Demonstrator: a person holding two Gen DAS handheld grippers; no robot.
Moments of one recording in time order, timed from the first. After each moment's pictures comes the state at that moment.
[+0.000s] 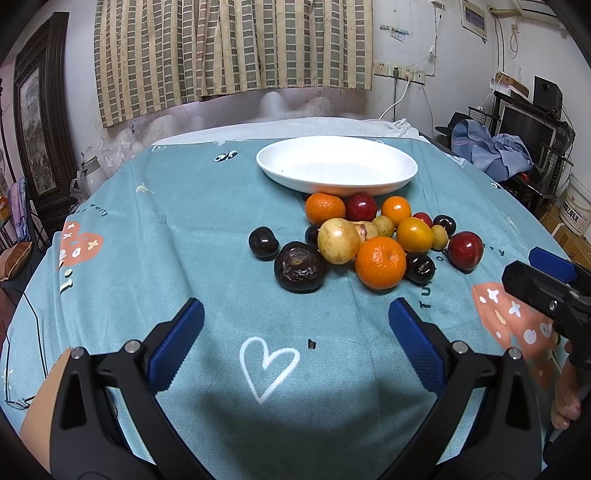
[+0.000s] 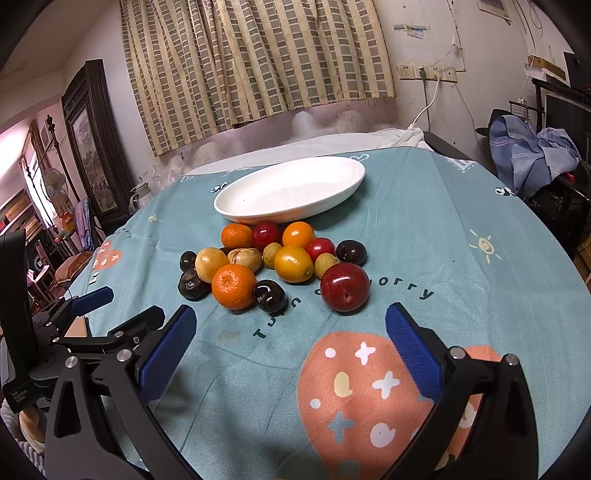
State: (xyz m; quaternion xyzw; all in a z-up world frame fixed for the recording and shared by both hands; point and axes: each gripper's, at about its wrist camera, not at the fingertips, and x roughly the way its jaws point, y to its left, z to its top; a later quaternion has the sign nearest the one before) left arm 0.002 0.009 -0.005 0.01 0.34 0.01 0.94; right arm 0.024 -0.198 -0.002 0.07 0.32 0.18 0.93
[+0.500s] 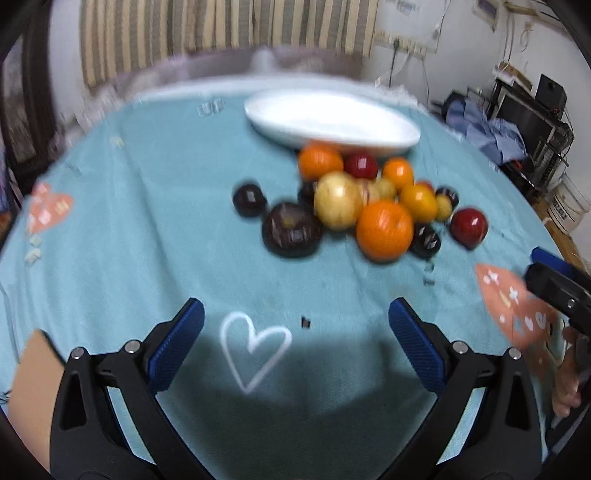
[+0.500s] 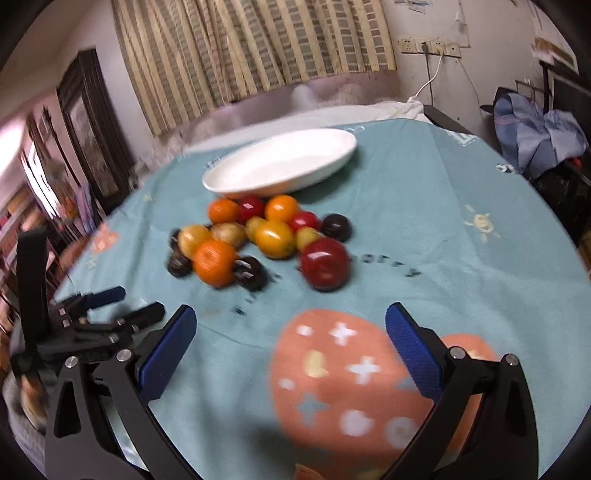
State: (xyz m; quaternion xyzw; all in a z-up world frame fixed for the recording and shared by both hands) left arm 0.029 0.019 -0.043 -0.03 0.44 -0.03 0.90; right arm 0.036 -0.218 -0.016 0.06 0.38 0.19 0.90
